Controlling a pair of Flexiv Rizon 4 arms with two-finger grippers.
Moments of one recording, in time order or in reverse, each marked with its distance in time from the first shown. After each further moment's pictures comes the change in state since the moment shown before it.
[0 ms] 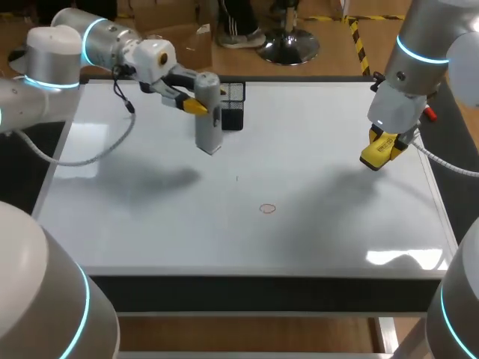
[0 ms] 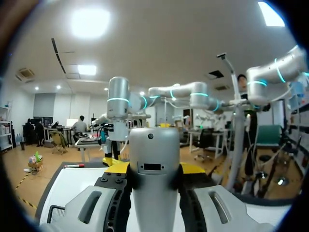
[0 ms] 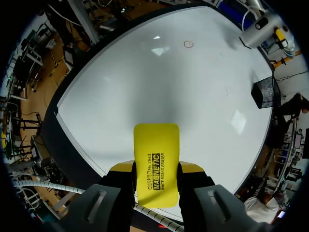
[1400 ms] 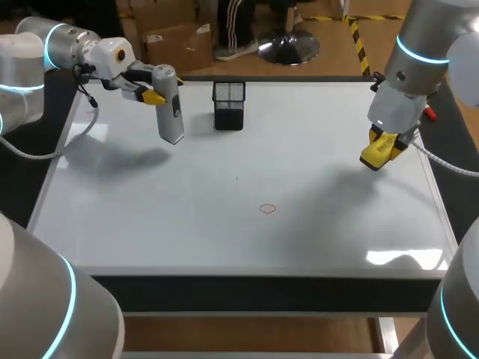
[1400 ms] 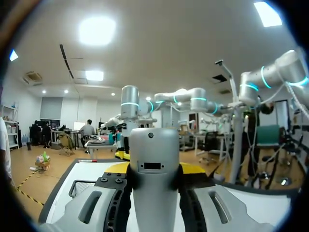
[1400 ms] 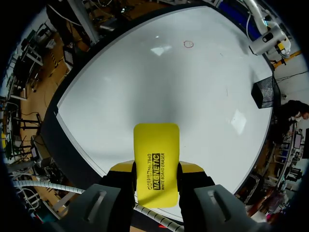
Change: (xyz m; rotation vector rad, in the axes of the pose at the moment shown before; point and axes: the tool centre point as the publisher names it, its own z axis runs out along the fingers) left arm 0.001 0.016 -0.102 0.046 -0.060 0.004; right arm 0.000 0.000 0.000 0.000 0.000 0.000
